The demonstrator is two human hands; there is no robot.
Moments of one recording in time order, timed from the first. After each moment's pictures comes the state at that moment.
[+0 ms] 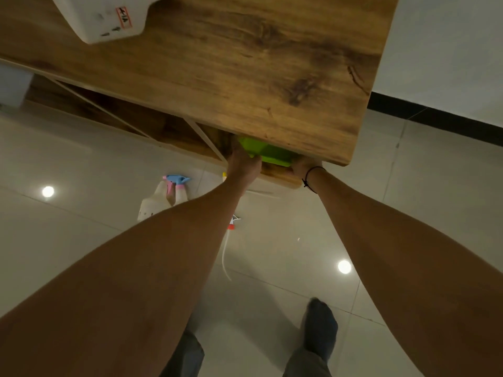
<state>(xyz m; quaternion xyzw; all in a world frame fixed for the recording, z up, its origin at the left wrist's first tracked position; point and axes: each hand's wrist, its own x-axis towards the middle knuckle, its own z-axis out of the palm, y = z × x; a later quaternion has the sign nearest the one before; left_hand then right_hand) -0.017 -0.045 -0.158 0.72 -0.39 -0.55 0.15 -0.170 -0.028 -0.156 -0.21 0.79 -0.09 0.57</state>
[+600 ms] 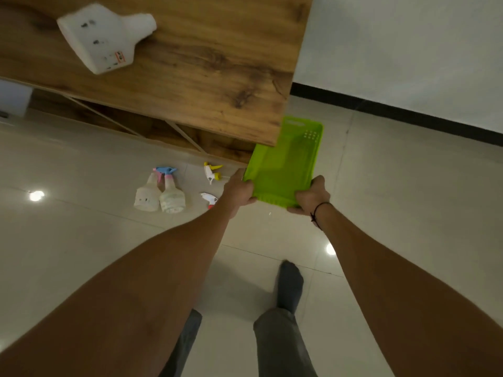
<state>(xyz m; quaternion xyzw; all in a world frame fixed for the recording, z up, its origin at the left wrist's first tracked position) -0.052 0.072 -0.042 0.69 -0.33 -0.64 0.05 -0.228 0.138 -0.019 -0.06 0.81 -0.20 0.54</state>
